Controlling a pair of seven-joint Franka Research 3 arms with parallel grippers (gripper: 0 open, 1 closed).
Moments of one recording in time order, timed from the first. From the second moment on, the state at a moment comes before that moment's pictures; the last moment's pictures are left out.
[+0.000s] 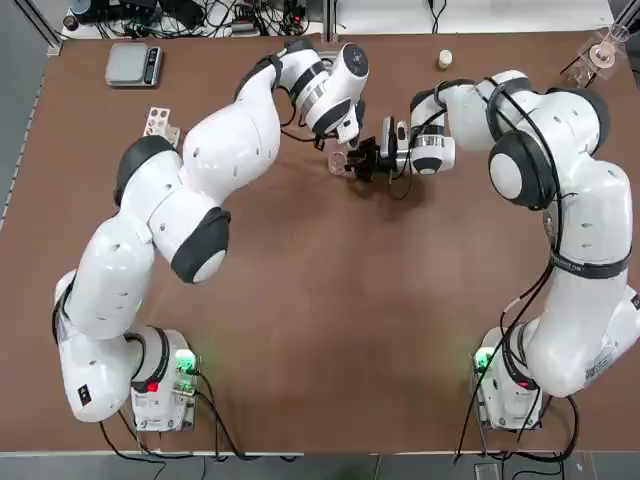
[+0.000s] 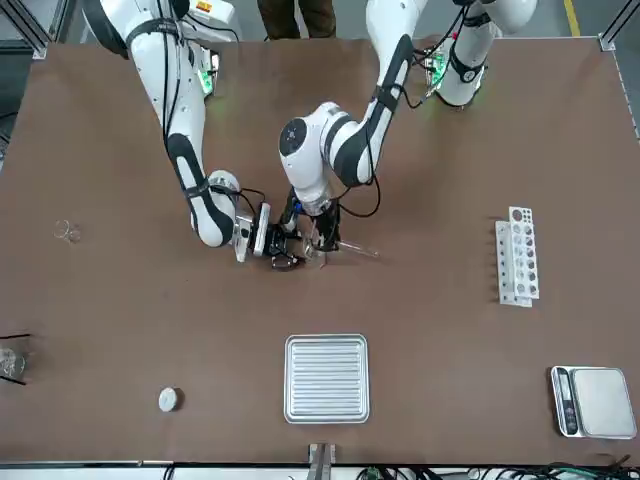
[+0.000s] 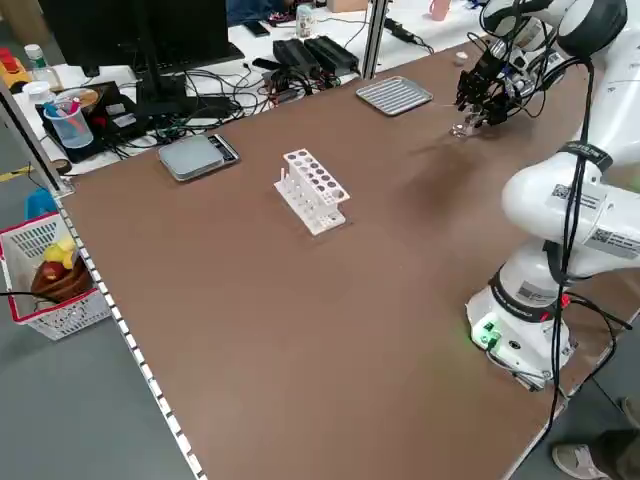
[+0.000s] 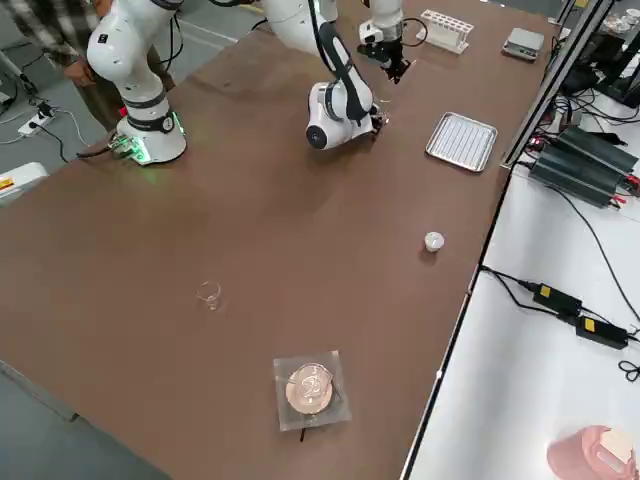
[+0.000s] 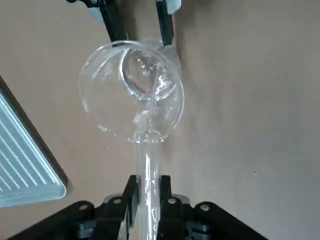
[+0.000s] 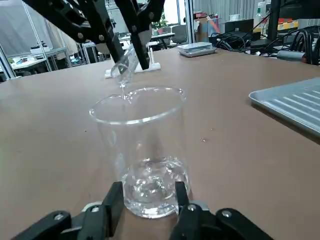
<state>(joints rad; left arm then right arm) -1.12 0.78 0.35 -1.36 0.09 2.02 0.96 0.49 0.73 0.00 -1.98 2.05 2.13 -2.61</state>
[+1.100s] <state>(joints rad) -1.12 0.78 0.36 -1.30 0.14 1.96 0.94 0.49 0.73 0.00 -1.98 2.05 2.13 -2.61</state>
